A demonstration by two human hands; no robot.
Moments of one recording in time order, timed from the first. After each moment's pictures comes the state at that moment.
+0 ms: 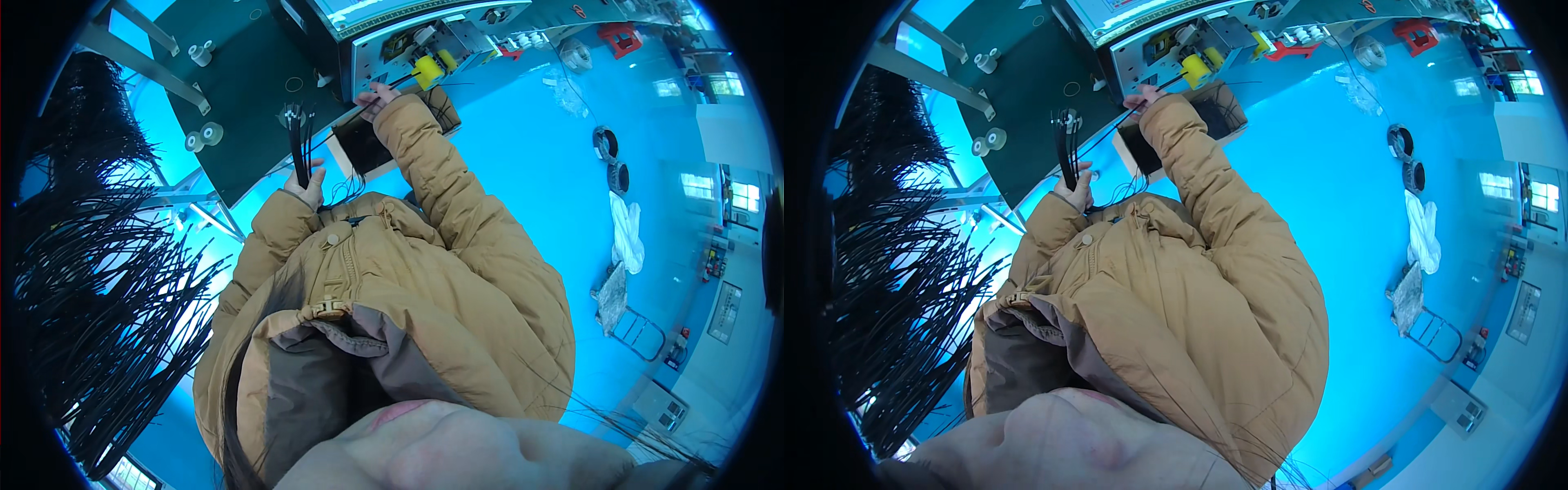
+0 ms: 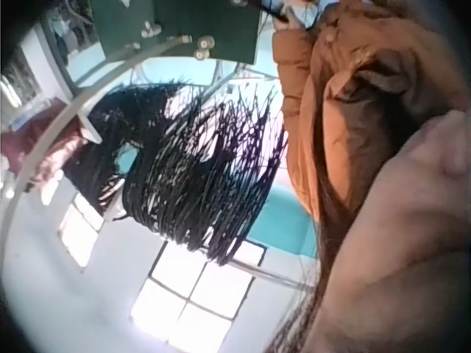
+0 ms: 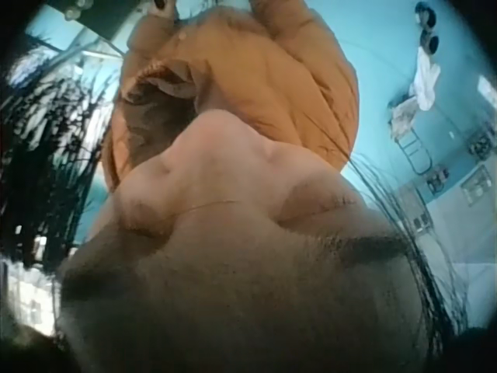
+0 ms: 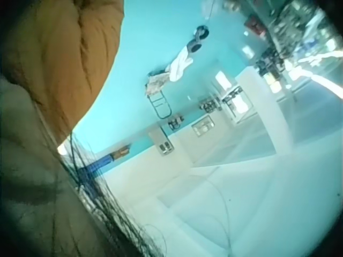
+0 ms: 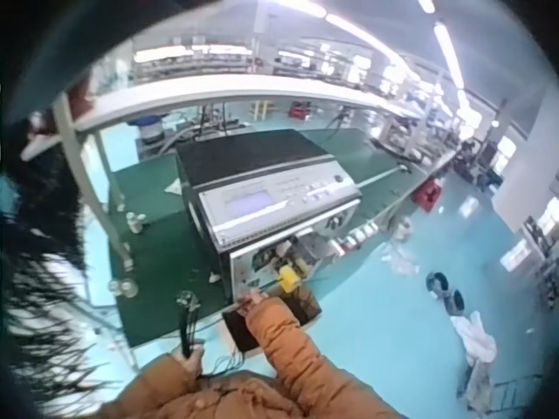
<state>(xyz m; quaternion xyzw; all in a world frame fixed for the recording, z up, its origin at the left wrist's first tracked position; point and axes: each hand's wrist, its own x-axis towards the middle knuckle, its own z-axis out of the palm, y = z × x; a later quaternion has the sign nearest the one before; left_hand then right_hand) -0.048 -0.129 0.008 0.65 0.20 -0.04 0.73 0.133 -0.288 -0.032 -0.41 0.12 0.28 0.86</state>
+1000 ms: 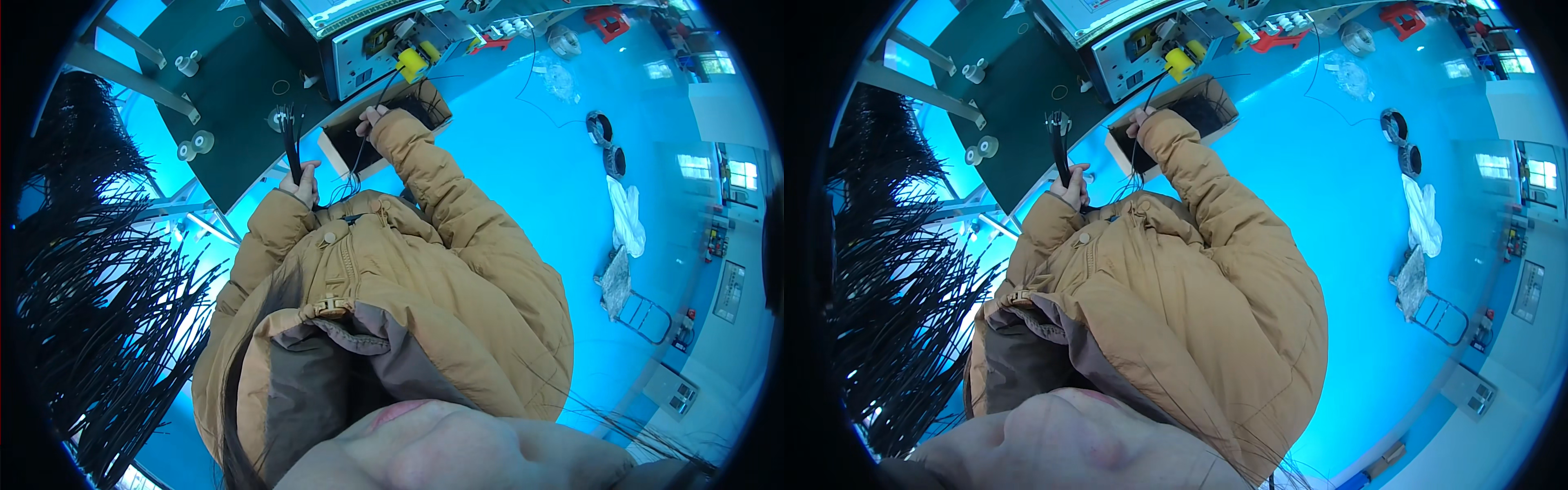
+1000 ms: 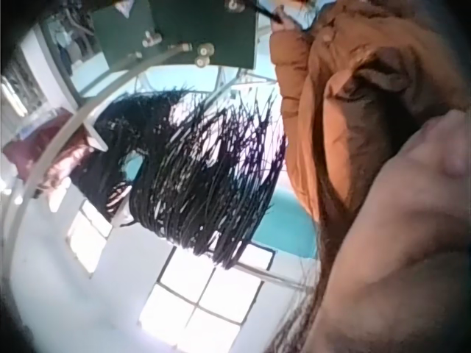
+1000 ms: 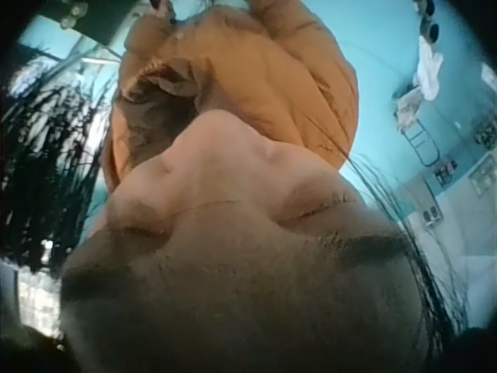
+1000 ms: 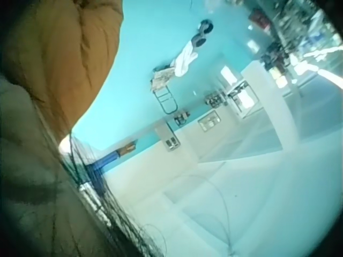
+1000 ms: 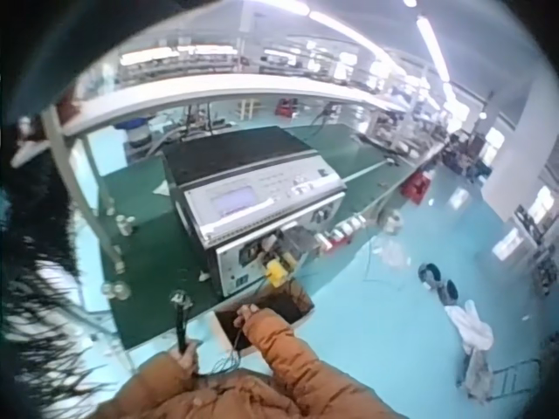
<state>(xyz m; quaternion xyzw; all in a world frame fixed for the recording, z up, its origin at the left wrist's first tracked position) -0.044 -0.136 -0.002 0.65 0.20 -0.07 0.73 0.100 -0.323 -0.058 -0.75 -0.02 0.27 0.60</state>
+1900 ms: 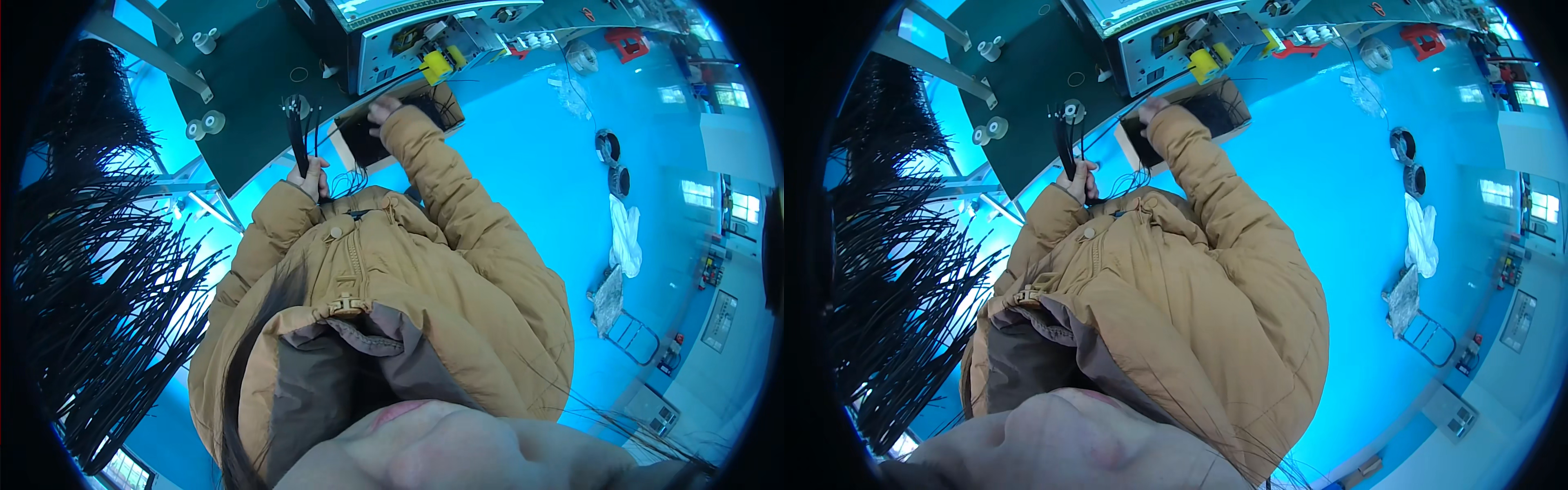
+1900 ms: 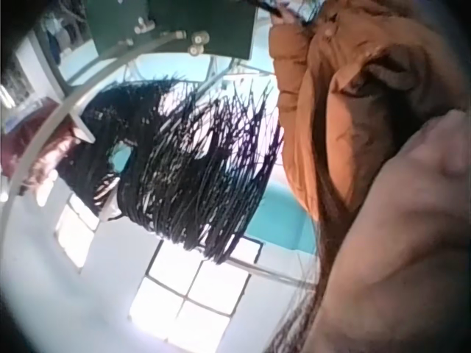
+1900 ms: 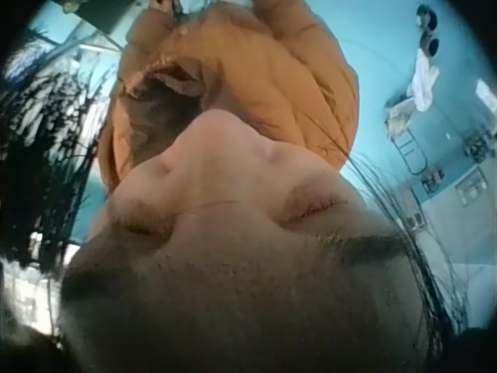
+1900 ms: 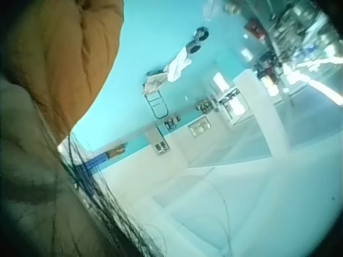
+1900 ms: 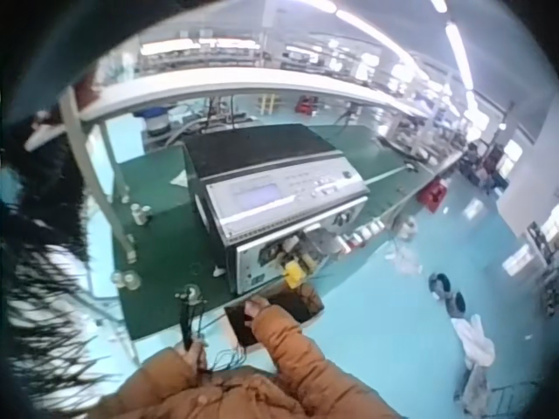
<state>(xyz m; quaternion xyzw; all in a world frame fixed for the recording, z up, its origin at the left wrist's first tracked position) -0.047 -0.126 -0.009 0.59 0.18 -0.07 0.78 0.102 -0.295 -0.055 -0.61 0.09 0.31 0.72</state>
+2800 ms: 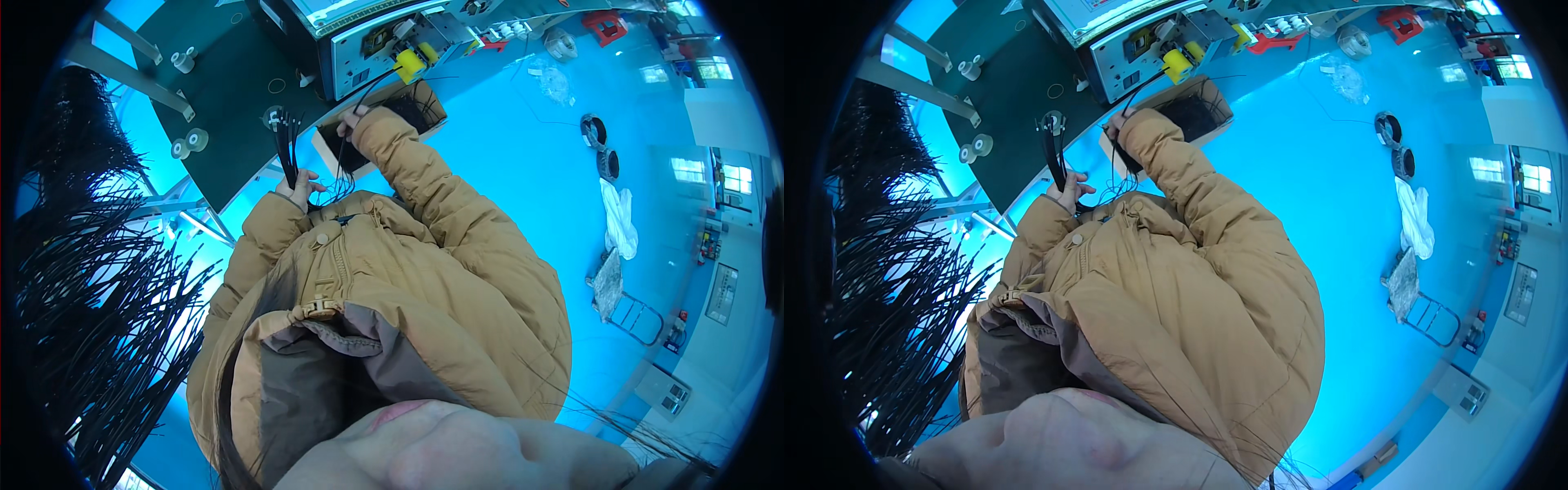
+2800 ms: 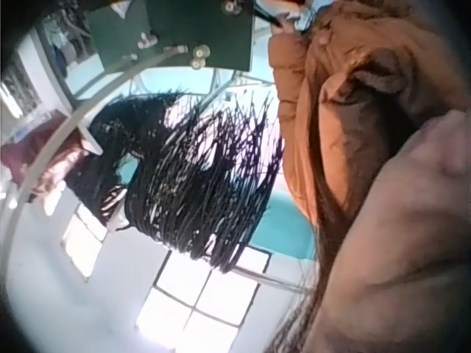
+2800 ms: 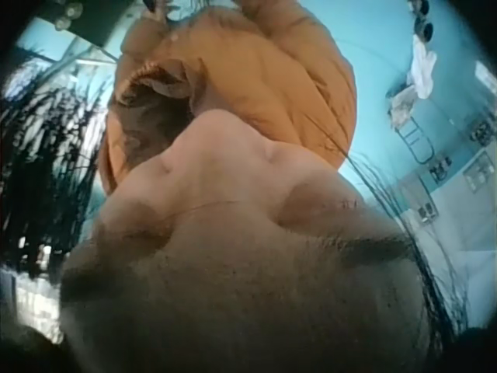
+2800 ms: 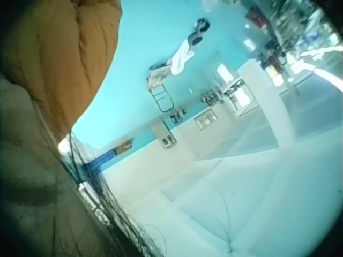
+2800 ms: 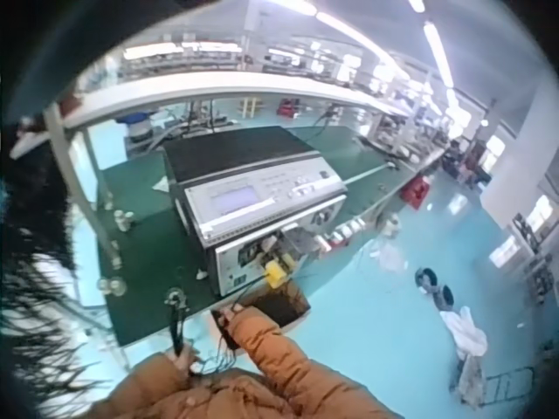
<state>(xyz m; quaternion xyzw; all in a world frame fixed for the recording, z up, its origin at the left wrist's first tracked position) -0.049 -0.131 -0.029 0.60 0.15 -0.04 0.78 0.102 -0.293 -0.043 -0.71 -0.03 0.33 0.63</state>
